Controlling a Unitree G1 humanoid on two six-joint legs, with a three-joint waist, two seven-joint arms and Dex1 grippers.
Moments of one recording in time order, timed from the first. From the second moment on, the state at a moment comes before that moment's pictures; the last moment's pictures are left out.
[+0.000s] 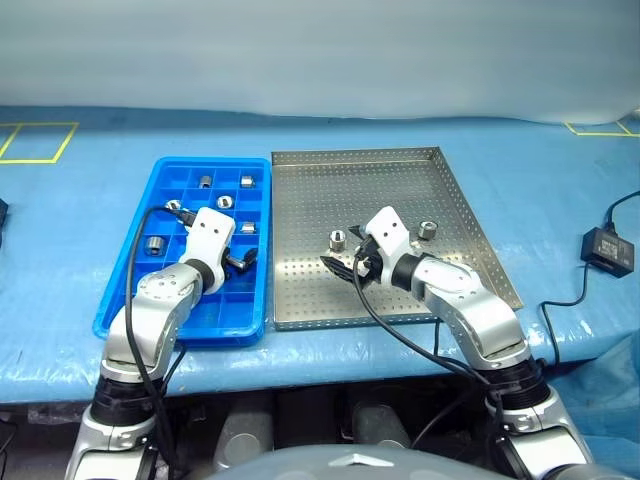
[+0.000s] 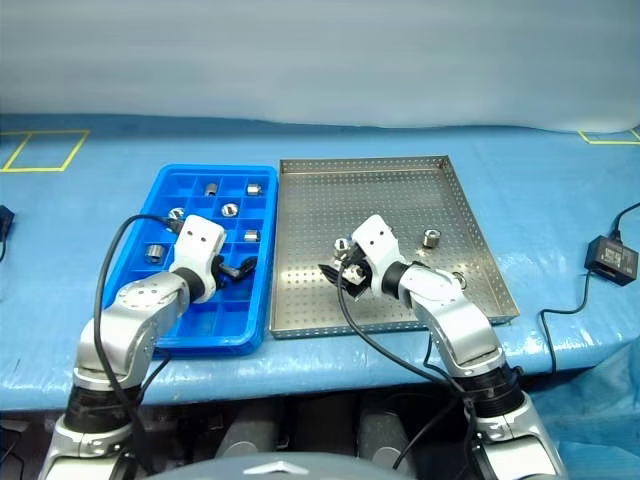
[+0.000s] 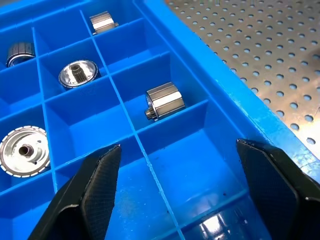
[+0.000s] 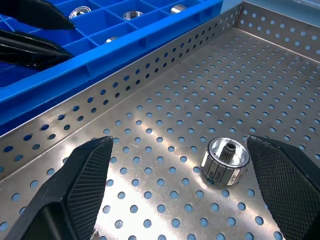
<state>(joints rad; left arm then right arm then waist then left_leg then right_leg) -0.21 0.36 0.01 -0.44 -0.18 1.00 -0.32 -0.29 -0.39 0.21 -0.30 0.24 0.67 0.52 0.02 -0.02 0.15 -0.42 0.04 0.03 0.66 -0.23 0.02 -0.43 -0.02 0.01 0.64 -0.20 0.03</state>
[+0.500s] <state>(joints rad) -0.22 0.44 0.12 -0.51 -0.22 1.00 -0.32 -0.29 -0.39 0.21 -0.30 0.24 0.68 0.52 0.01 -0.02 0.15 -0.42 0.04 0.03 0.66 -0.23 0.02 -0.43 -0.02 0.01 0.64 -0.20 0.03</state>
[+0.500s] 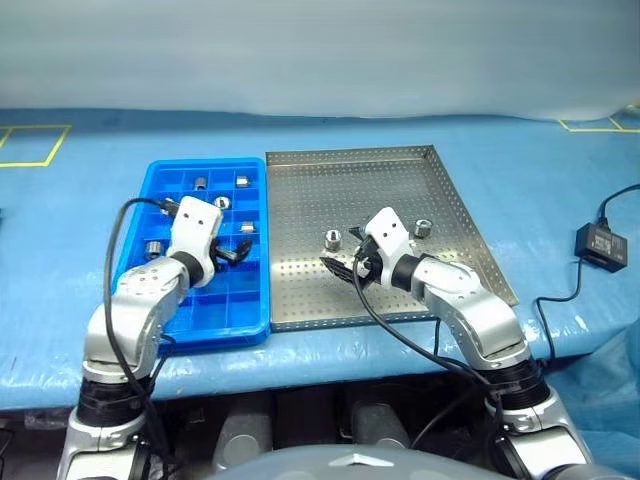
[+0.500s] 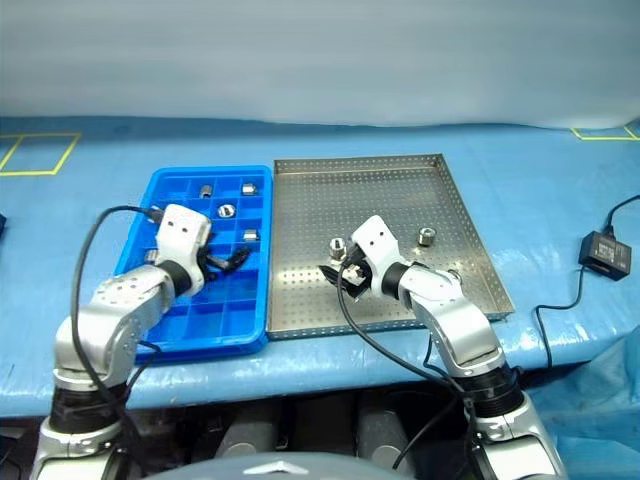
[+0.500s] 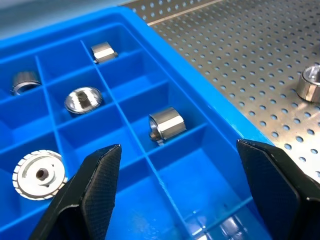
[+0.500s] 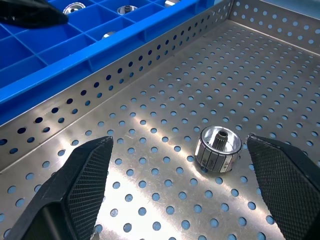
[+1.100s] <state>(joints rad) -0.52 0.39 -0.17 -0.22 -0.27 0.84 -0.53 -0.24 -0.43 0.20 -0.38 0.25 0.71 0.54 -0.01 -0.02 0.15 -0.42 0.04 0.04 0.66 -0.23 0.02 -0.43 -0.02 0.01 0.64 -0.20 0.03</state>
